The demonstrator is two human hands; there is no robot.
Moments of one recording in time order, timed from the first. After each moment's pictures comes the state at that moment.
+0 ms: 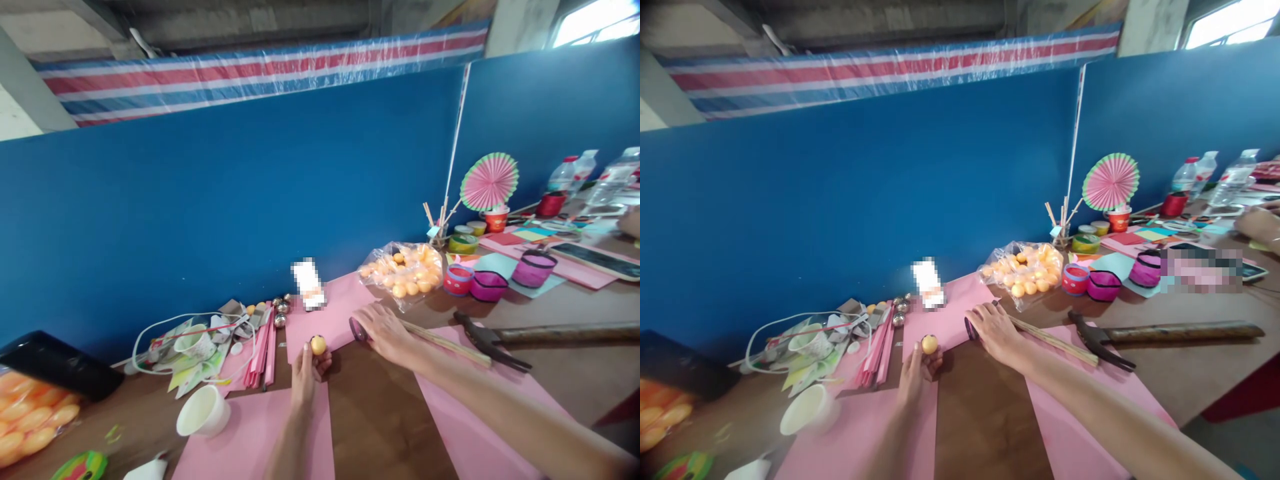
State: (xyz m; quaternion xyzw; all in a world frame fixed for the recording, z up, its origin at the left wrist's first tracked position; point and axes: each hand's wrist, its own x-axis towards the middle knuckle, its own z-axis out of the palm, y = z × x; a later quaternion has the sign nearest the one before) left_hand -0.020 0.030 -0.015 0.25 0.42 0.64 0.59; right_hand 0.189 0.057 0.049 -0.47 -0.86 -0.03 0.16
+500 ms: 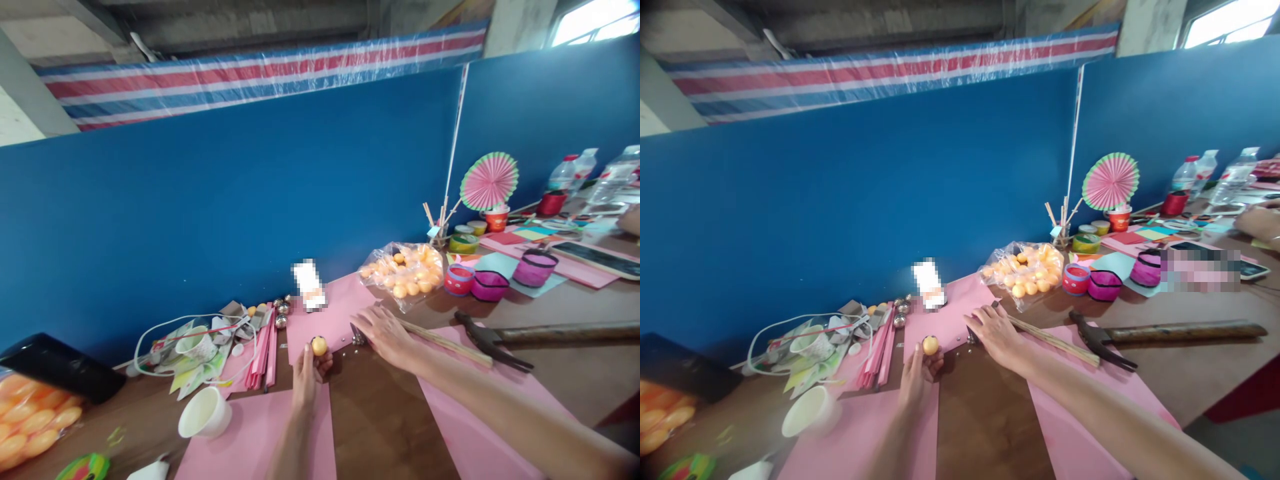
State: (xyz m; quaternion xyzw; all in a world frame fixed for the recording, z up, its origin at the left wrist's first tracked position) left_hand -0.017 0.029 -0.012 0.24 0.42 0.64 0.60; right_hand 0.188 0.051 0.053 -0.46 -0.87 -0.05 0.15
